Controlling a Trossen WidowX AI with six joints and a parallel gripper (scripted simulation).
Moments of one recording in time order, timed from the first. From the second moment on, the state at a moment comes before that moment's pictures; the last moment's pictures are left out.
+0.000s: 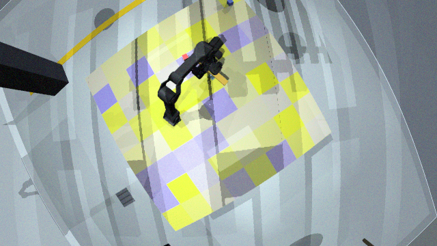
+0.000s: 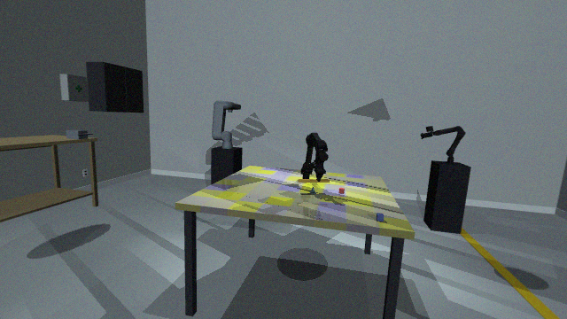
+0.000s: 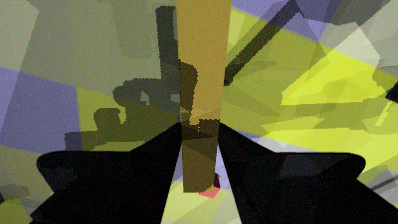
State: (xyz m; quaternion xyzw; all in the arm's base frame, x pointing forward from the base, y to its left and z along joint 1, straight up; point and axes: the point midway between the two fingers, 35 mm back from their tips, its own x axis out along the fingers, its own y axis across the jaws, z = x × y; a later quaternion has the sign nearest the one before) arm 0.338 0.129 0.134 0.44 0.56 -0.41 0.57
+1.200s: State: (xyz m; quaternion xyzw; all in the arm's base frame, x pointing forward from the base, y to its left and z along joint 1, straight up) arm 0.338 0.128 0.105 0.44 0.56 -0.42 0.57
